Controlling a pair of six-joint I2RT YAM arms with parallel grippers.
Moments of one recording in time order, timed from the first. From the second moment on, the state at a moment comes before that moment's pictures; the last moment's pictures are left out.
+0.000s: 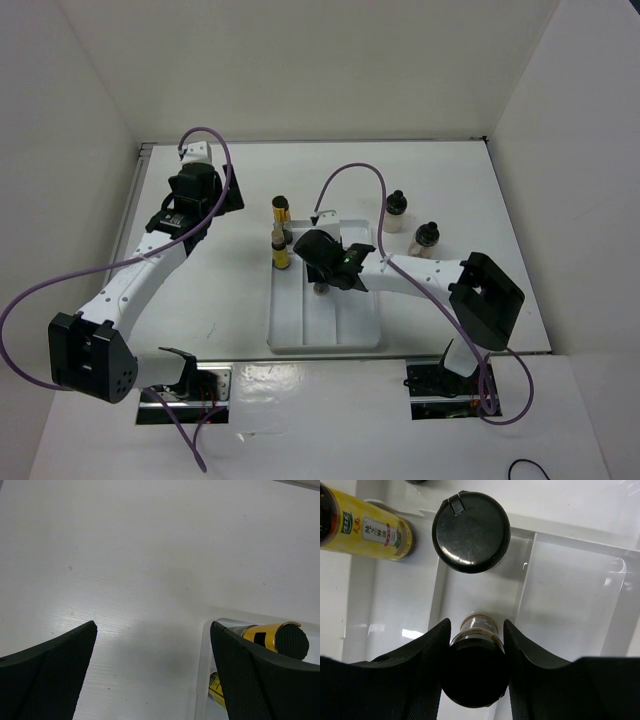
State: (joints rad) left arm -0.25 1.28 1.07 -0.31 -0.33 -0.35; right arm 0.99 1.64 1.08 -0.38 0.47 0.68
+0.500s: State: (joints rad) left arm -0.25 1.28 1.07 -0.31 -0.32 -0.35; right arm 0.99 1.65 1.10 -0.39 0.46 0.71
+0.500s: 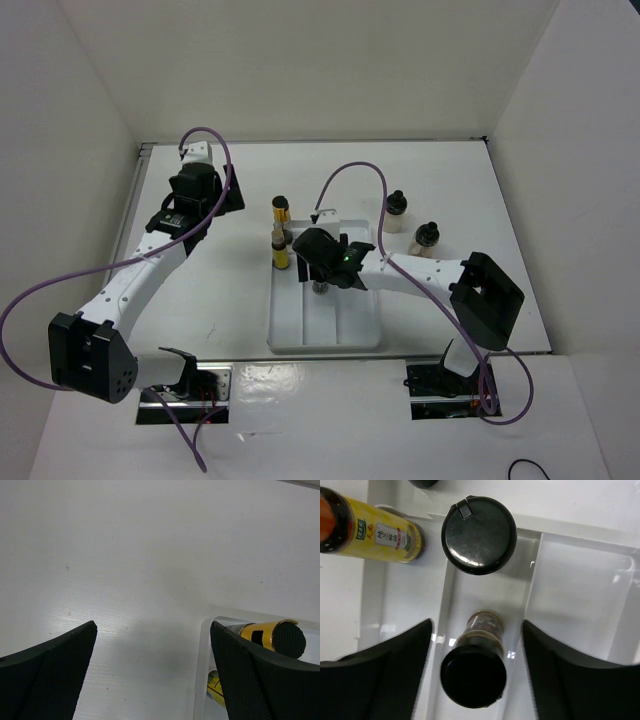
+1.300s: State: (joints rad) left arm -0.24 1.28 1.05 -0.30 -0.20 -0.34; right arm 0.62 1.21 1.20 -0.41 0.52 0.58
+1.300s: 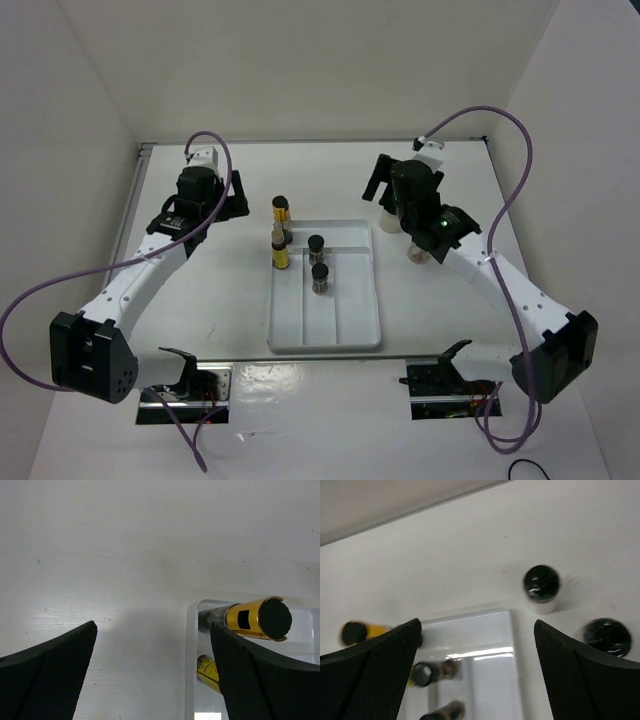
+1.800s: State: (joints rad) left arm -0.22 1.28 1.01 -0.31 -0.14 -0.35; right arm 0.42 1.61 1.23 -0.28 0.57 0.42
